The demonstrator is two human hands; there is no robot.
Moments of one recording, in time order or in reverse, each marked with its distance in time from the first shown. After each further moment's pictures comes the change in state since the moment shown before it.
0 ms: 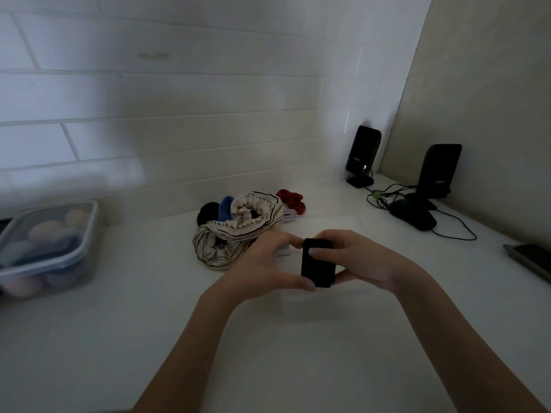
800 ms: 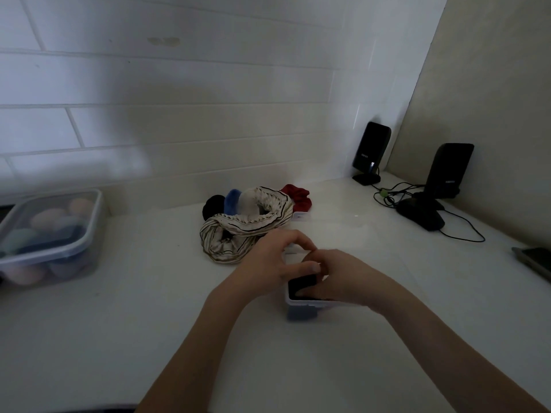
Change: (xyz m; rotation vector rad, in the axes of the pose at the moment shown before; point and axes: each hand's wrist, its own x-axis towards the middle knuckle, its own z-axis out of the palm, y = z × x) left_hand 0.000 0.003 0.000 0.011 0.041 0.051; right_hand 0.008 0.007 0.039 -0.658 0.073 0.037
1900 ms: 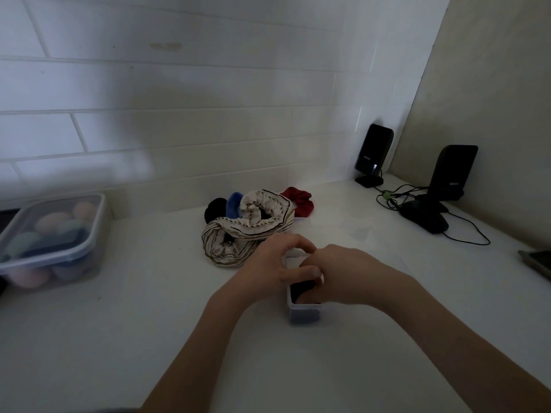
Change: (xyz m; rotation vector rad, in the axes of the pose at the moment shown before) left_hand 0.000 0.002 -0.001 -0.003 -0.006 0.019; right_hand -0.006 -0.023 -0.017 -0.549 -0.079 -0.228
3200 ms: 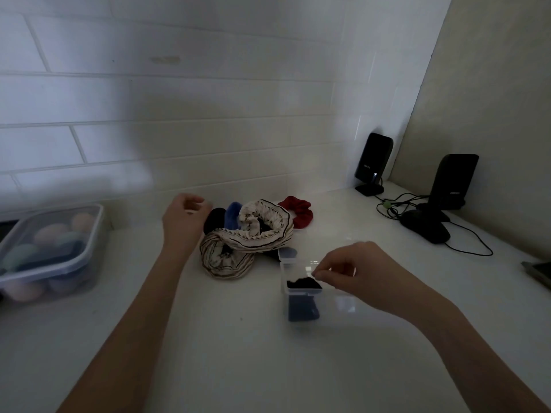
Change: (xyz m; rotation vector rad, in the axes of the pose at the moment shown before) left_hand 0.034 -0.094 -0.096 -0.089 0.848 -0.432; right_hand -0.014 0.041 0.004 0.497 0.365 -0.017
